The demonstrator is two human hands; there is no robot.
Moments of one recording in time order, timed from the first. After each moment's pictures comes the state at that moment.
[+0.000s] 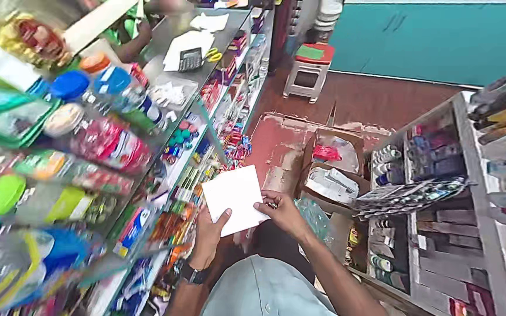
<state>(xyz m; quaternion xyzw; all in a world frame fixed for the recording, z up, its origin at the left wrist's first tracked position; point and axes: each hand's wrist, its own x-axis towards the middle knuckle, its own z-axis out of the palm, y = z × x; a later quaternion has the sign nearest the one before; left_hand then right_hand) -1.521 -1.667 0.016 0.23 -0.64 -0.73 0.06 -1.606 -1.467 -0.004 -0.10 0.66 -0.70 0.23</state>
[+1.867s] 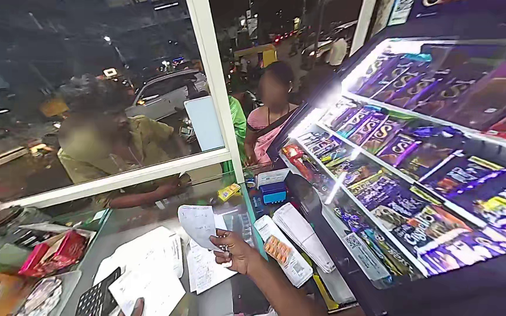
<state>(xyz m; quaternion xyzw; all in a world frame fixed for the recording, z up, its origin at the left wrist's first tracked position) -2.515 -1.745 0.073 0.48 -0.37 -0.49 0.62 -2.794 -1.819 0.065 -0.24 0.22 -0.48 0.81</state>
